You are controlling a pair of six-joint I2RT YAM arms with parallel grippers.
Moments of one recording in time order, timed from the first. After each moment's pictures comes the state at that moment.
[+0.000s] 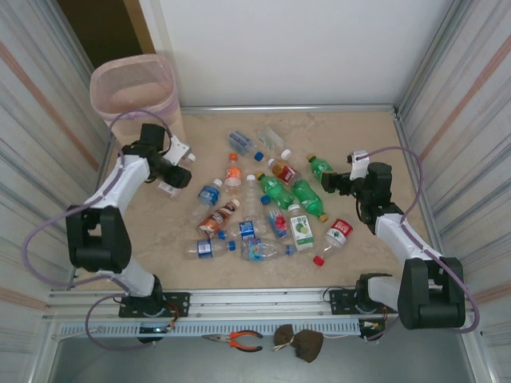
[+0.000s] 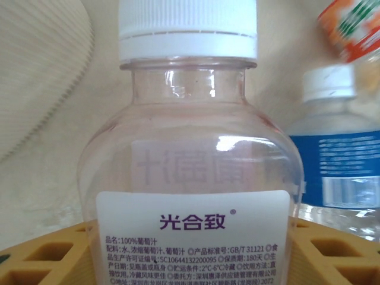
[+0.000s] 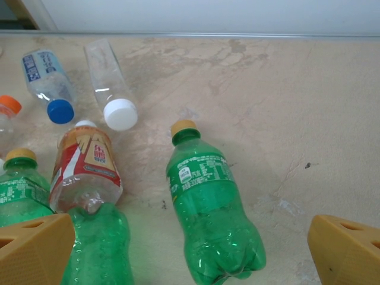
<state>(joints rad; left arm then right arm) -0.07 1.56 1.24 -0.78 0.13 0.44 0.03 1.16 0.55 0.17 -0.25 0.01</state>
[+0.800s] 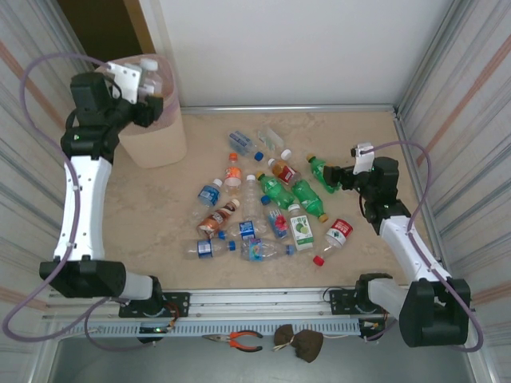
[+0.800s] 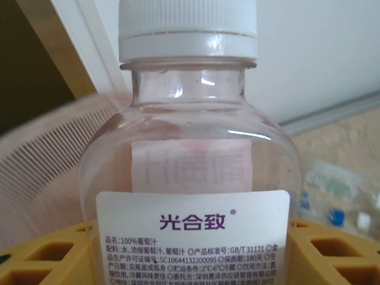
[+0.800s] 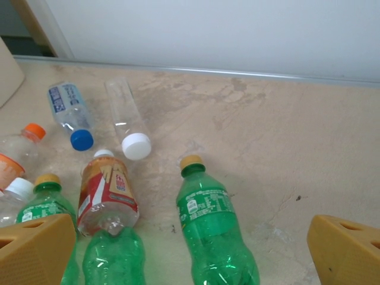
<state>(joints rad) 0.03 1.43 1.74 -0.64 0.25 0.24 0.05 1.04 0.63 0.04 -0.24 0.00</state>
